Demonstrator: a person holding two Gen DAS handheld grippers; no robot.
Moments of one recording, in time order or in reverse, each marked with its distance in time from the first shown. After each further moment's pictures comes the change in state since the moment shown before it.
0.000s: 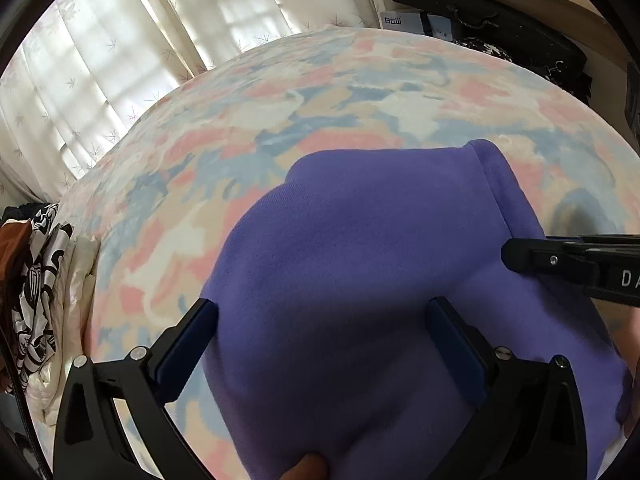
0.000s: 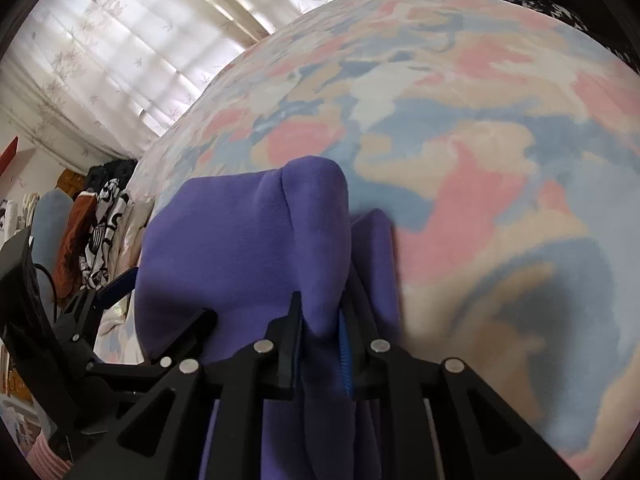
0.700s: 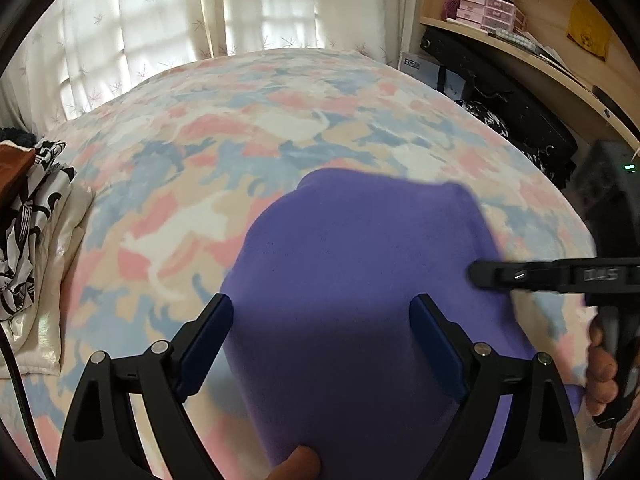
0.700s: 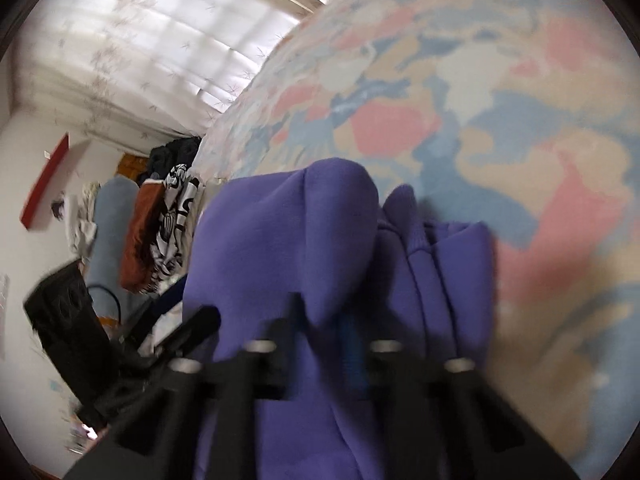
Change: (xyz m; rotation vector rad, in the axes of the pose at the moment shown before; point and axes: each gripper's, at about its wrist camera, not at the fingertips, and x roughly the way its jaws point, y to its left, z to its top) left arm -0.041 0.070 -0.006 -0.236 -0.041 -0.195; right arm -0.003 0.031 0.027 -0.037 0.133 0.261
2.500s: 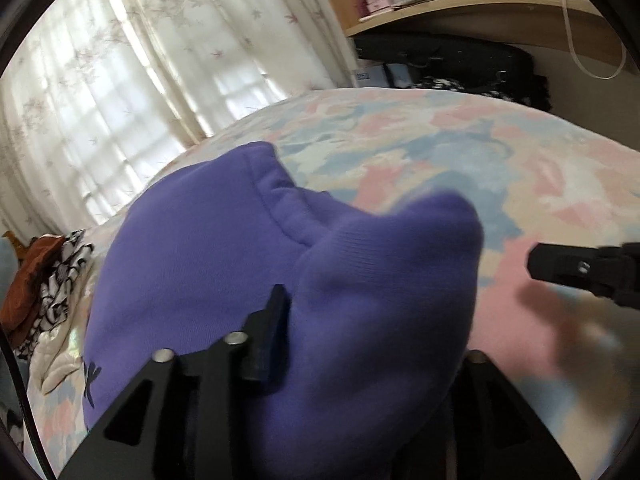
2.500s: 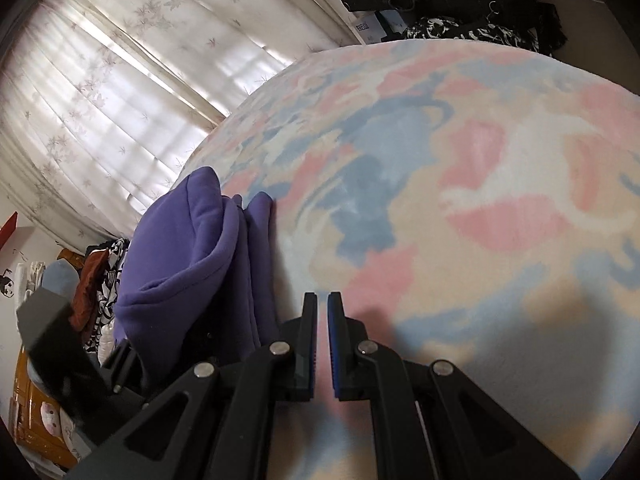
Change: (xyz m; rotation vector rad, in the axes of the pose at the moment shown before) left arm -0.045 -0.186 -0.131 0.335 -0.198 0.220; right arm -0.133 -0.054 -0.181 0.189 -0.437 -0.300
